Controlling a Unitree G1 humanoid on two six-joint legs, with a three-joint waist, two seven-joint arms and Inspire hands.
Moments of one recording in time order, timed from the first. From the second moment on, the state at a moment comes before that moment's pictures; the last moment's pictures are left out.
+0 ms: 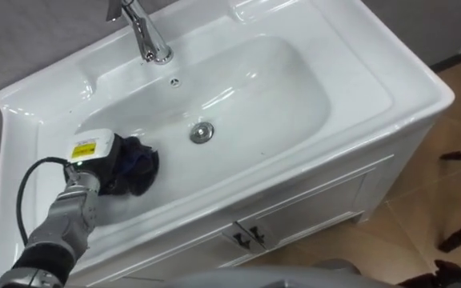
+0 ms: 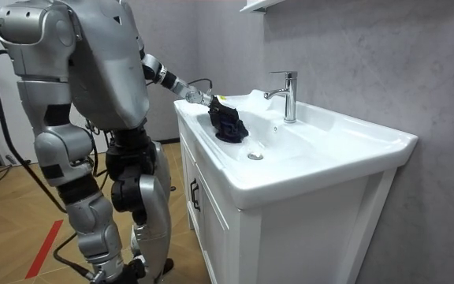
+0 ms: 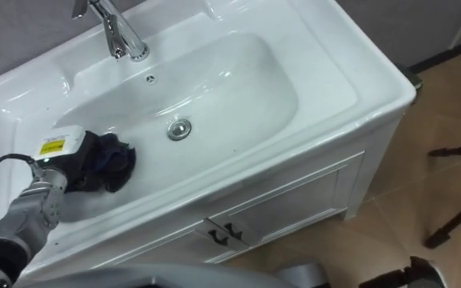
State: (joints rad) left arm -0.02 0.47 -0.18 0.73 0.99 -0.01 0.23; right arm 0.09 -0.41 -0.20 1.20 -0.20 0.08 -0.08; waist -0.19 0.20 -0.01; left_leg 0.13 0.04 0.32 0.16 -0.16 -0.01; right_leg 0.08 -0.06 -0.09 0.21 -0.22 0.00
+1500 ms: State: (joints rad) left arm 0.03 0.46 0.04 0.45 0.67 -0.01 0.37; right arm 0.10 -0.33 -0.17 1.21 -0.15 0.05 -0.13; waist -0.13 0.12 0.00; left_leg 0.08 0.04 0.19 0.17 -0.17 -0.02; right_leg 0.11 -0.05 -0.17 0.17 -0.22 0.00
